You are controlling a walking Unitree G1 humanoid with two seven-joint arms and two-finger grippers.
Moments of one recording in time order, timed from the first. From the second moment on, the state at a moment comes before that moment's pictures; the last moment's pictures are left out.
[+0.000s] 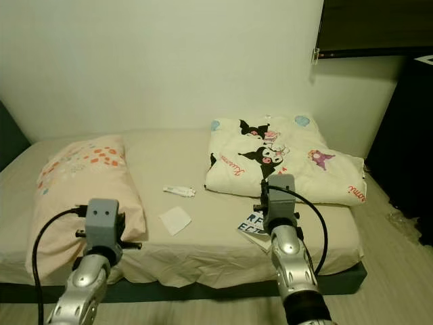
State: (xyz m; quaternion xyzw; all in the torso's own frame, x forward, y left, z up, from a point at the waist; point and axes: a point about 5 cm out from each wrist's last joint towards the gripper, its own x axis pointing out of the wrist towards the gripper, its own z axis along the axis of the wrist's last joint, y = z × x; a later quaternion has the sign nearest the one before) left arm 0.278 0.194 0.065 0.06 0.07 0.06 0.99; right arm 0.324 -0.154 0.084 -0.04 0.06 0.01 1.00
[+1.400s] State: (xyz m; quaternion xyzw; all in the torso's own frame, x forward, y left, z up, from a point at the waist) left arm 0.275 0.187 0.079 0.06 0.04 0.05 1.00; right arm 0.320 -0.138 0.077 -0.07 0.06 0.09 0.99
